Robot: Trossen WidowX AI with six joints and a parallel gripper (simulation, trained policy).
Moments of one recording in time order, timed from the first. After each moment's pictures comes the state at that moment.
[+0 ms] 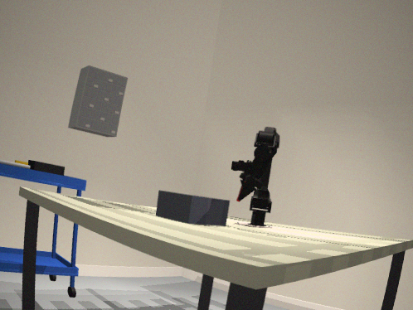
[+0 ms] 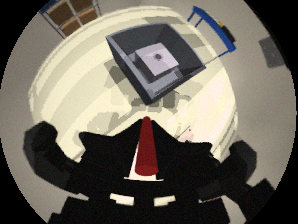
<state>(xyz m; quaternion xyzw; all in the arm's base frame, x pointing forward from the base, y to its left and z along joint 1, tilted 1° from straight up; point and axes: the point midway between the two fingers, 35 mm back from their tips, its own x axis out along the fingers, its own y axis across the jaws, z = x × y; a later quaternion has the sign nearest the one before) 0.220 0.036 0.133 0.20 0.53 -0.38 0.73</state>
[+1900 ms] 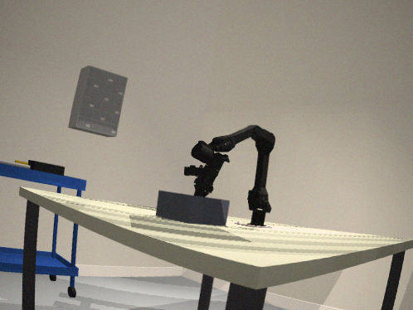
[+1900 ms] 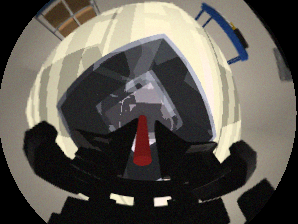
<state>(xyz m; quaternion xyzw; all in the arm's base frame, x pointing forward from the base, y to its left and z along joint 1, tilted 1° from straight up) 0.304 -0.112 0.092 0.21 0.53 -0.36 0.73</state>
